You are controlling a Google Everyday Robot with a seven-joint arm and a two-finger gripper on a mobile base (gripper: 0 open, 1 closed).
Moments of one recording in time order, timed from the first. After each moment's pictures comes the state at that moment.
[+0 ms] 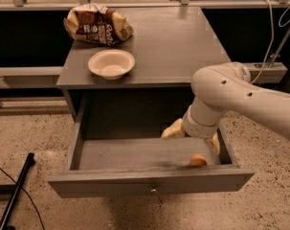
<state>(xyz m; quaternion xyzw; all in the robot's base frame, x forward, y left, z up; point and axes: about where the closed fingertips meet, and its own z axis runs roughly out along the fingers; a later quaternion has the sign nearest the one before) 0.508 -0.144 0.680 -0.99 0.13 -0.02 0.06</state>
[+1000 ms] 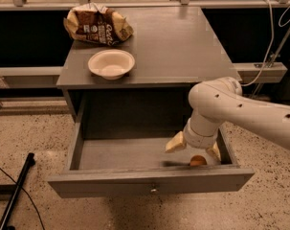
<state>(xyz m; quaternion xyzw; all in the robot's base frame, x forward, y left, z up) 0.501 -0.157 0.626 -1.00 0.08 0.02 0.04</state>
